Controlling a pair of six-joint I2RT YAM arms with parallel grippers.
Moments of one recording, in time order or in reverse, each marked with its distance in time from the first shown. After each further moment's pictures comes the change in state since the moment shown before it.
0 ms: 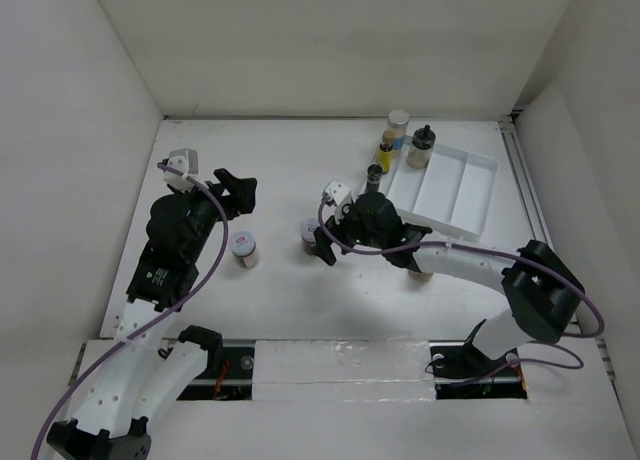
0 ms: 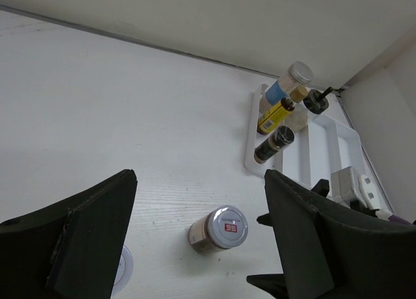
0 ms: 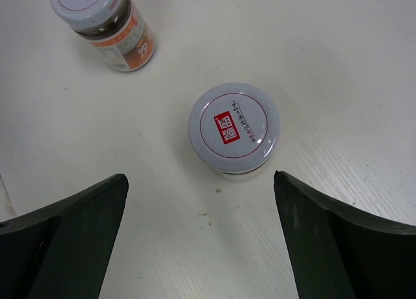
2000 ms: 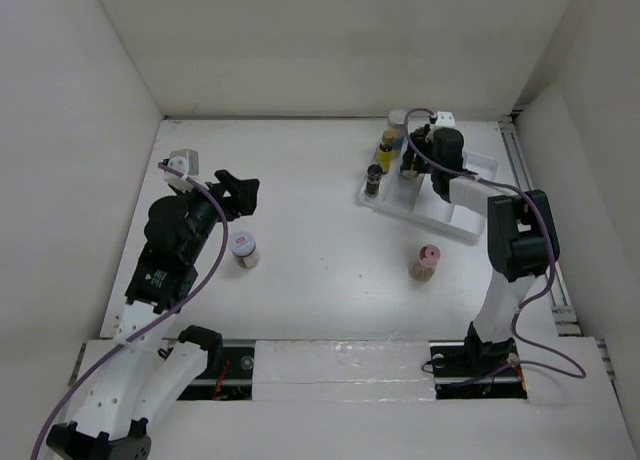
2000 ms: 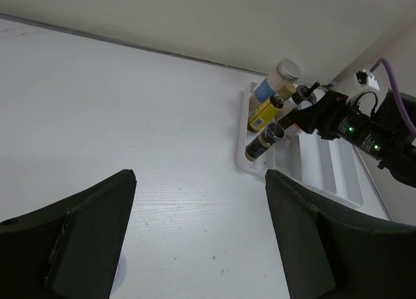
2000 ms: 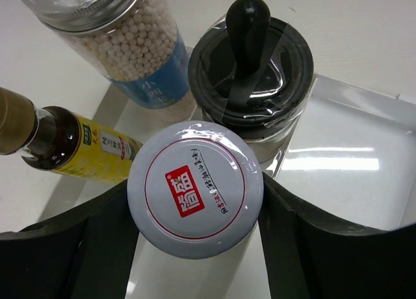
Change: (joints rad) left arm 0.000 -0.011 0.000 0.007 0.040 0.003; right arm -0.668 0.372 0.301 0.104 0.256 0.122
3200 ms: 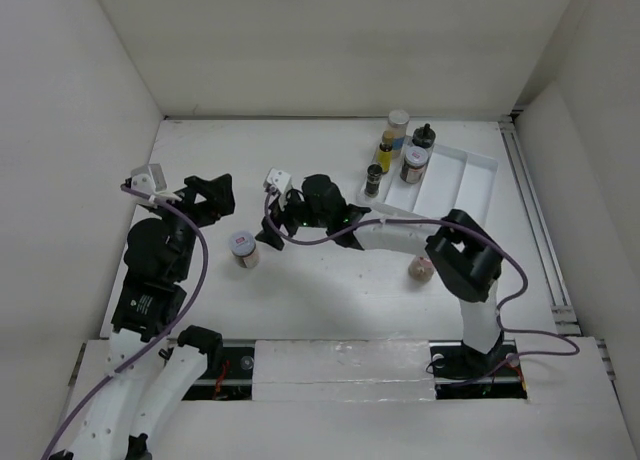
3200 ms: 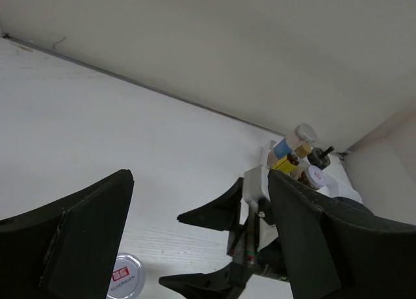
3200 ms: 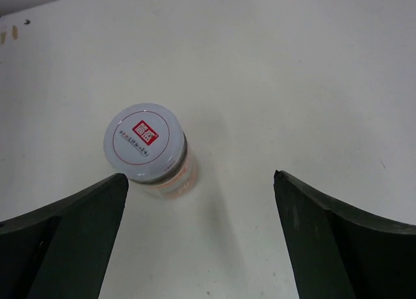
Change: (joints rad) left arm 0.001 -0.118 0.000 -0.016 -0.214 -0.027; right arm 0.747 0.058 0.125 0.069 -0.410 -0.208
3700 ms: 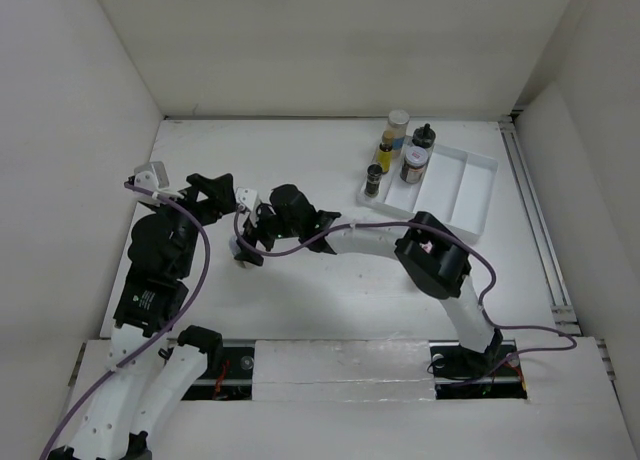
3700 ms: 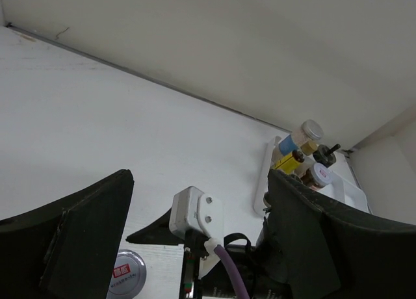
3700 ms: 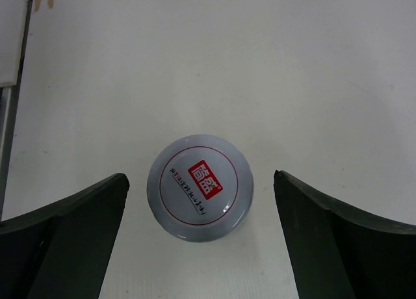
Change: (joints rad) left arm 0.002 0.016 0.000 -0.007 -0.016 -0.011; right arm 0.091 0.216 0.248 -0.113 -0.073 -0.056
